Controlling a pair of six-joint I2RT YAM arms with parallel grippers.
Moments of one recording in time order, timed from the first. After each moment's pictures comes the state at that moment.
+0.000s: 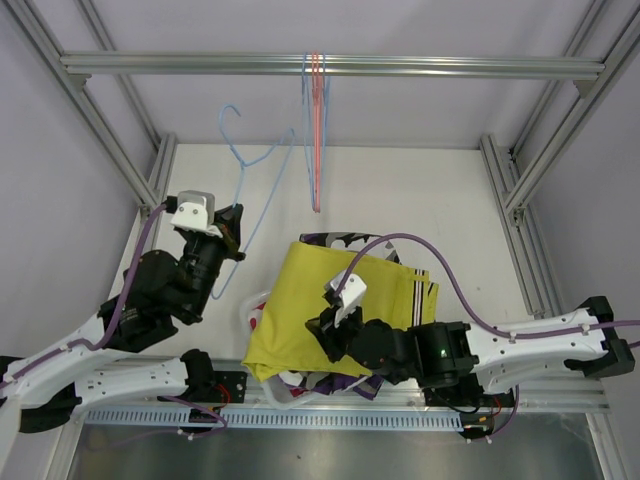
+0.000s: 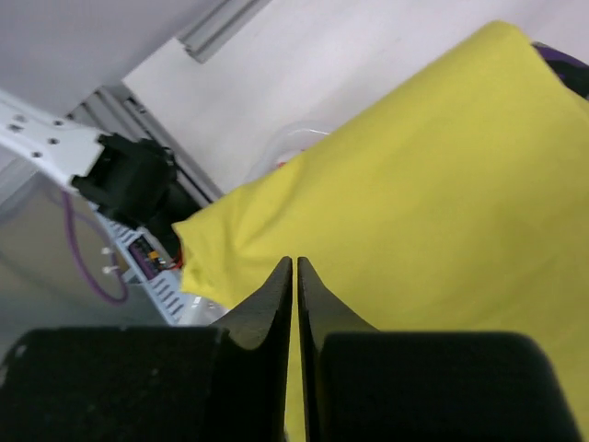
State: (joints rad) left arm -1.16 0.72 1.07 -0.20 -0.91 0.05; right arm 1.67 1.13 1.03 -0.26 0.70 0.50
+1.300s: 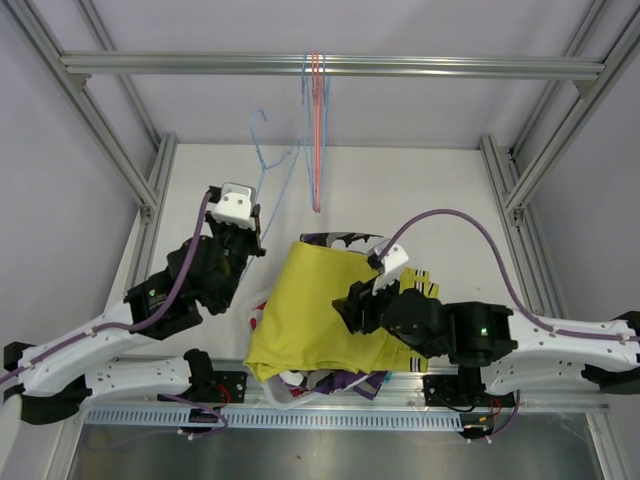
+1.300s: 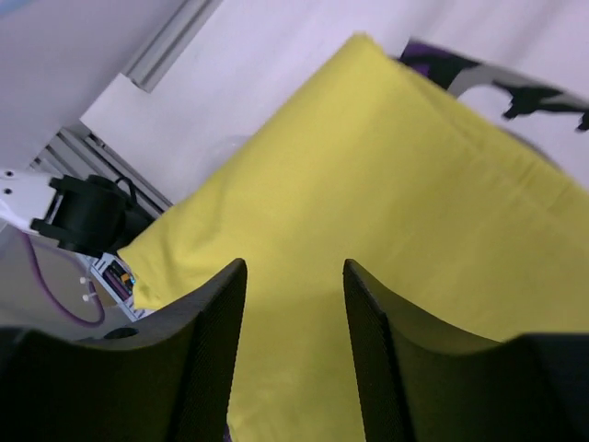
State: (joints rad) left arm -1.15 0.84 1.11 -0.26 -0.93 0.05; right arm 1.49 0.96 0.98 -0.46 0.64 0.60
